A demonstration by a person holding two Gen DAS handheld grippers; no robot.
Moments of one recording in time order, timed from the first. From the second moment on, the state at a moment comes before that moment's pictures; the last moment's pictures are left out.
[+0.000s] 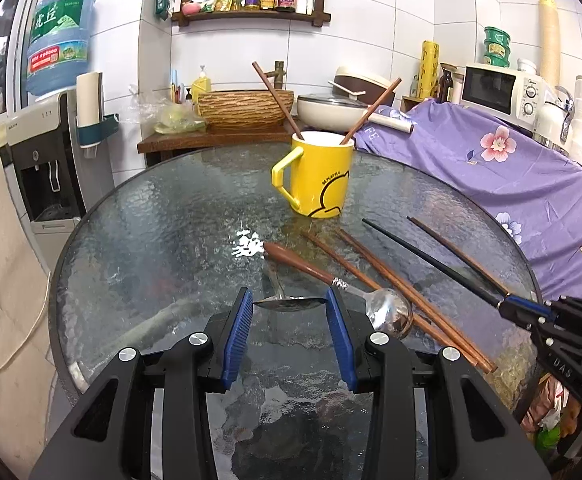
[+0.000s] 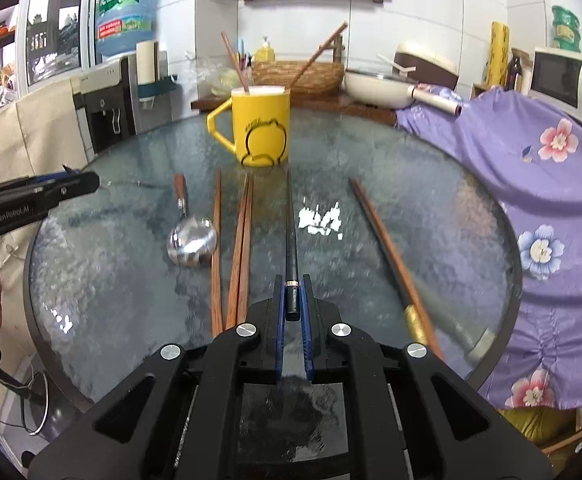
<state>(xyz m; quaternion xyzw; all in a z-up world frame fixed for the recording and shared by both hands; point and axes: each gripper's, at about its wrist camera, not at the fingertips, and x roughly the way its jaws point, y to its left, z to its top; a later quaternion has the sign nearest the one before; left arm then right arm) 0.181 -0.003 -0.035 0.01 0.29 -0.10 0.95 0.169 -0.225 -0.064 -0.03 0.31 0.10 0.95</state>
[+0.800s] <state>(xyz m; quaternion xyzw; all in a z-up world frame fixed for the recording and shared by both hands) 0.195 -0.002 0.003 0.00 0.25 -0.13 0.96 0.203 -0.227 0.042 -0.04 0.21 0.13 0.97</state>
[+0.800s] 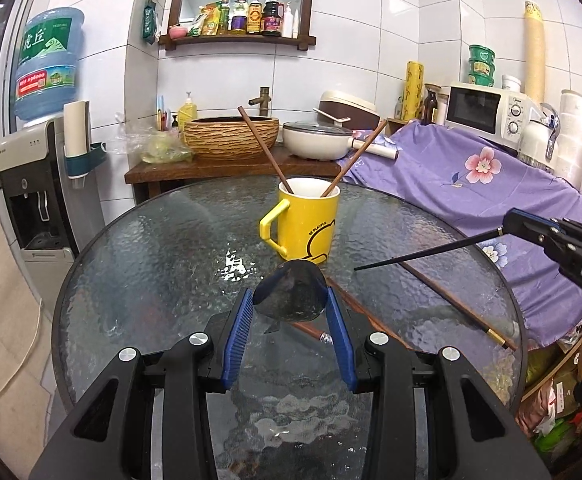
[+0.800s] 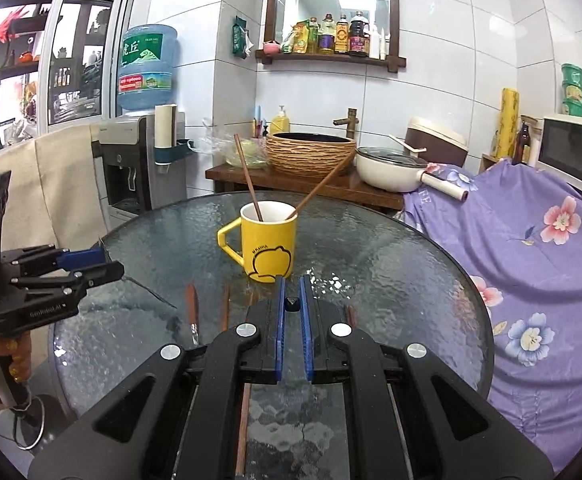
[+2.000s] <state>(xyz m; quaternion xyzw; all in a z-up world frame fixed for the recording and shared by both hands) 0.296 0.005 0.092 -0.06 0.27 -0.22 0.93 0.336 -0.207 0.184 -0.03 0.28 0.21 0.94</state>
